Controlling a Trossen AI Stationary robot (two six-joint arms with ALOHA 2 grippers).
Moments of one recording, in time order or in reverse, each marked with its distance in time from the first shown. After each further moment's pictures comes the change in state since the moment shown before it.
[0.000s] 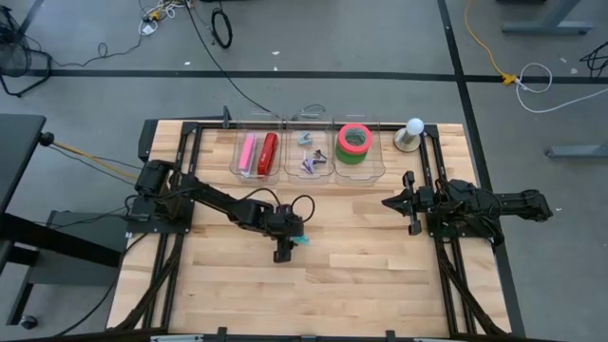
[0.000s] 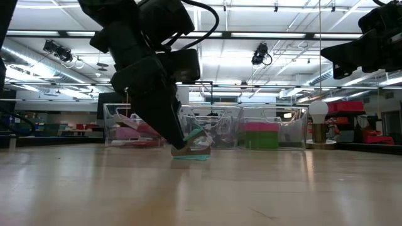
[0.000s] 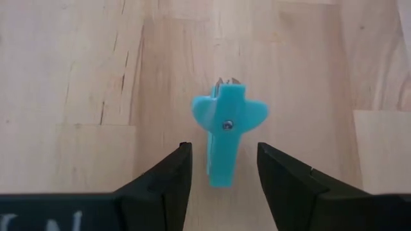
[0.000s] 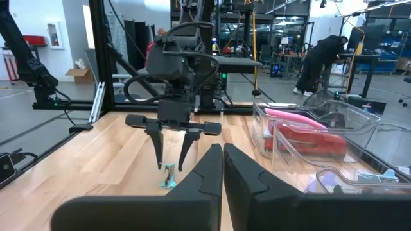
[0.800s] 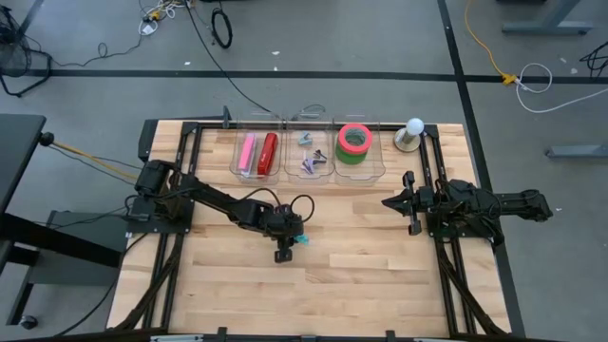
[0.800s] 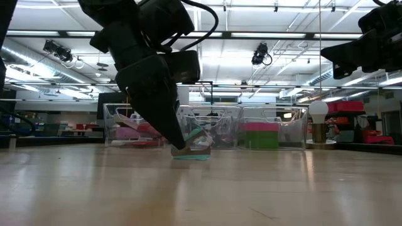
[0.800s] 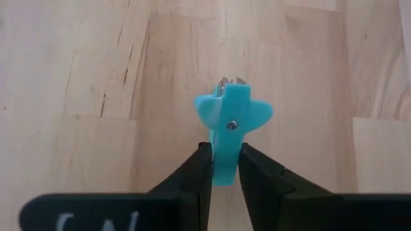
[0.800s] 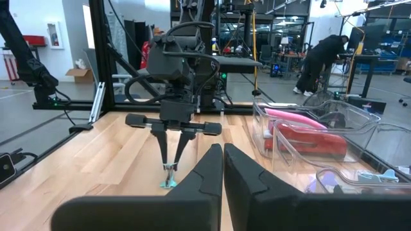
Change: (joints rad) left arm 0.000 0.000 0.000 -0.001 0.001 -0.061; right arm 0.000 0.000 0.000 0.000 0.000 0.000
